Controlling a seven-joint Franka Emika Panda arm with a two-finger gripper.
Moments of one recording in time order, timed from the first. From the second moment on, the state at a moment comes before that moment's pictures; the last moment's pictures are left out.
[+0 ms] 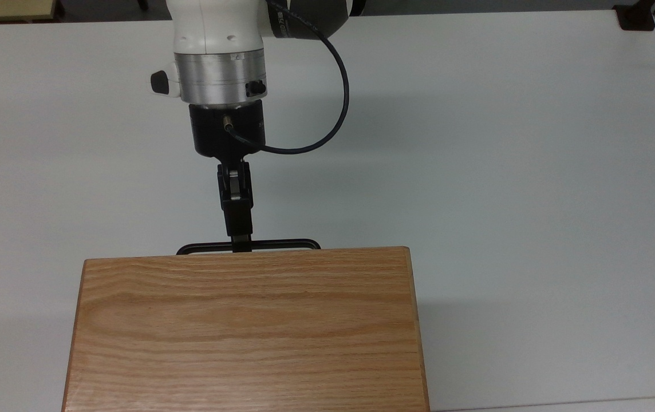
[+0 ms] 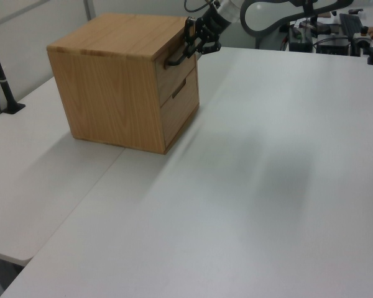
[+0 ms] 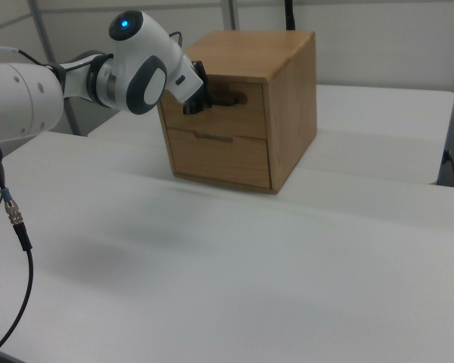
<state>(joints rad) 0.05 0.44 -0.03 -1.44 0.11 2.63 1.30</state>
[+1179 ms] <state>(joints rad) 0.03 0.08 -0.04 -1.71 0.11 2.10 1.07</state>
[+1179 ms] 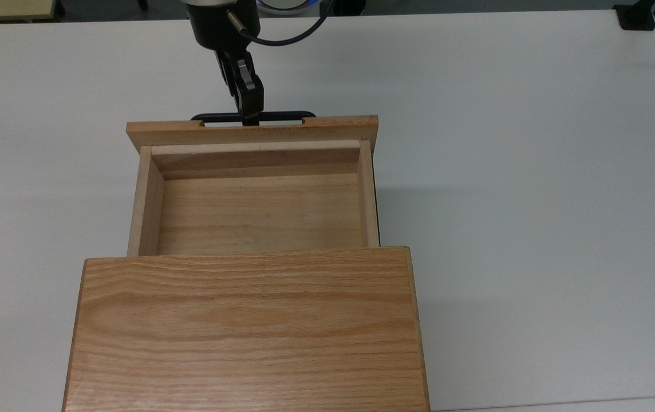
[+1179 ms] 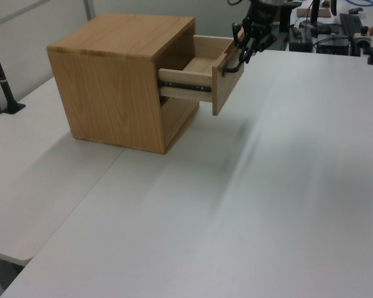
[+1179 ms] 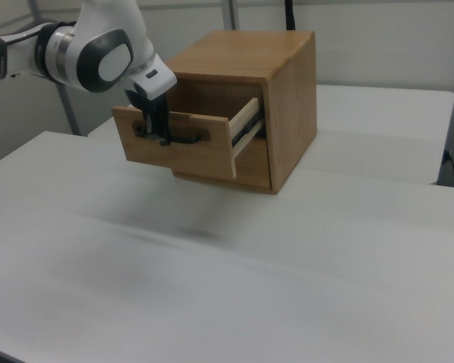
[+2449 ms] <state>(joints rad) 0.03 -0.04 -0.04 -1.64 -0.05 1.55 0.10</state>
